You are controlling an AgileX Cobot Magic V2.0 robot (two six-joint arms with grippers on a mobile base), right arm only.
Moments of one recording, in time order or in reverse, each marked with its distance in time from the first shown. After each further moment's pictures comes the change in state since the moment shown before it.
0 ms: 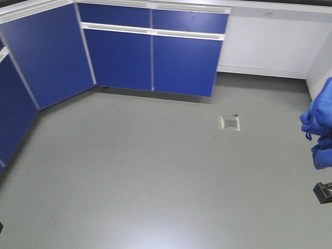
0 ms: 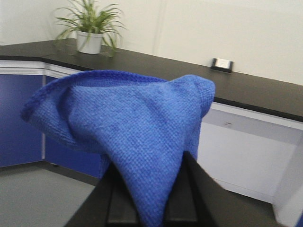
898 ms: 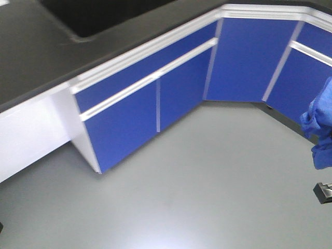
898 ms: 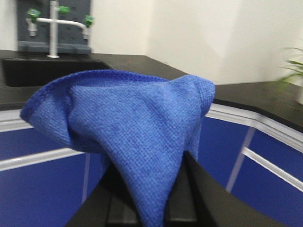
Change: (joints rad) arm 0.000 0.000 0.000 0.000 0.000 0.000
